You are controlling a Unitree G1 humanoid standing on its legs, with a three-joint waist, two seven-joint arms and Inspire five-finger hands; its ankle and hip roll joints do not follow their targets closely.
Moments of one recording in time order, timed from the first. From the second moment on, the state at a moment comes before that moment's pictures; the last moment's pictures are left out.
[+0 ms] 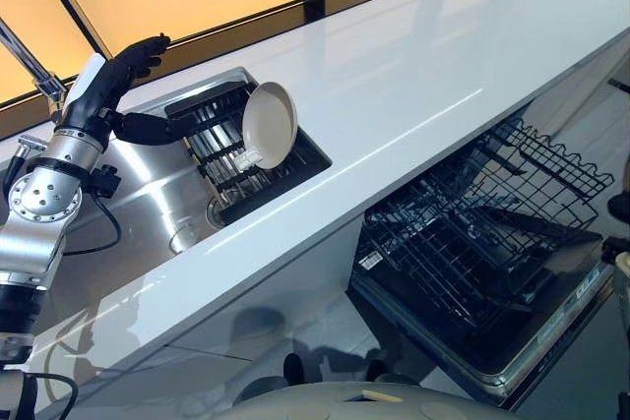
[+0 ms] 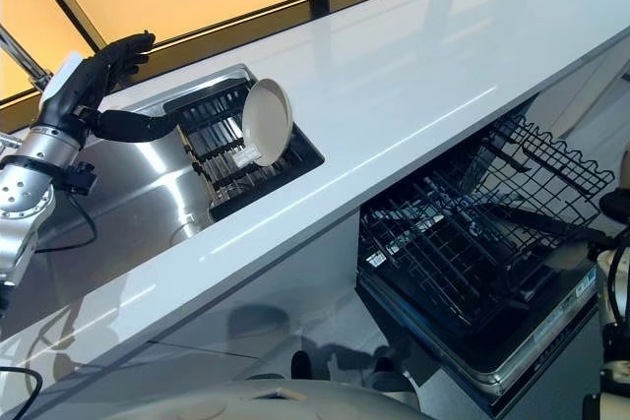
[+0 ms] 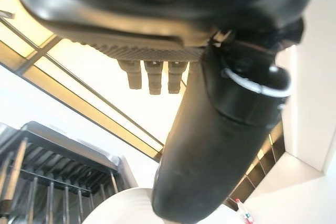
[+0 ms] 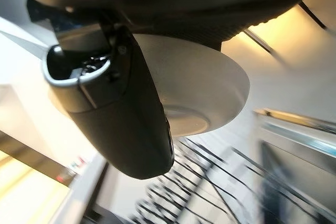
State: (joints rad) left arm -0.21 0.98 0.06 0.10 -0.26 -0.13 -0.04; right arm -0.08 -0.77 -0.30 0.50 0.21 0.22 -0.46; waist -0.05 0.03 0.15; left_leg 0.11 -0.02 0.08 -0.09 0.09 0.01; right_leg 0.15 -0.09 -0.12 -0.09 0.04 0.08
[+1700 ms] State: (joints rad) left arm -0.38 1.09 -0.04 0.11 -0.25 -0.18 -0.04; right arm -0.53 -0.92 0.17 0.79 0.11 0.30 -0.04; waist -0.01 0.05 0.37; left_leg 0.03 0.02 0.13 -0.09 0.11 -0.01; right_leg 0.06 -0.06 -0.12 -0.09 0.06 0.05
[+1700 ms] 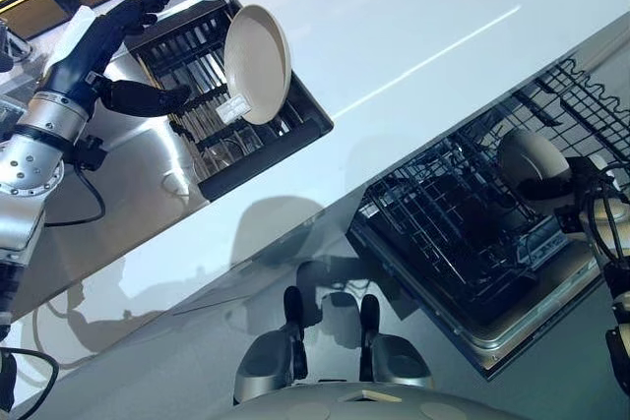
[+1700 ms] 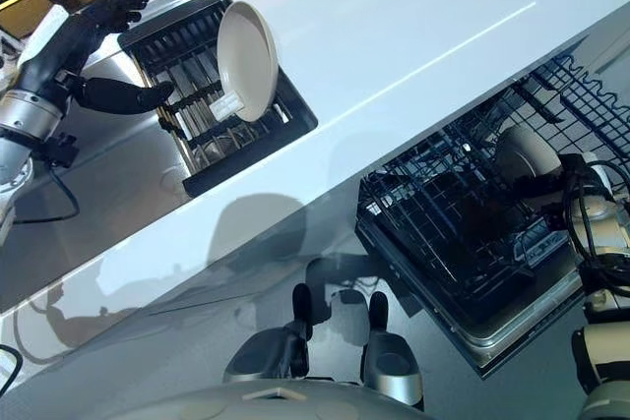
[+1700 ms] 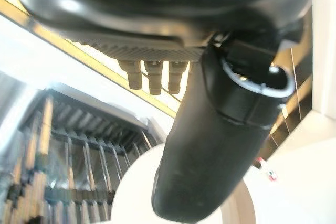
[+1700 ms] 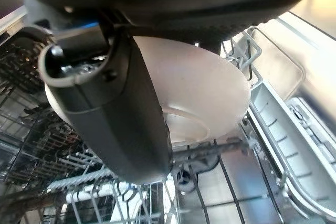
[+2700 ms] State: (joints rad) left arm -0.45 1.09 -0.09 0.11 -0.25 -0.18 -0.03; right arm -0.59 -0.92 0.21 0.73 0.10 0.22 -0.09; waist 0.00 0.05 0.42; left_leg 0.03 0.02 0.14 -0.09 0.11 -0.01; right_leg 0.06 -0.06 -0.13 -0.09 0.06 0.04
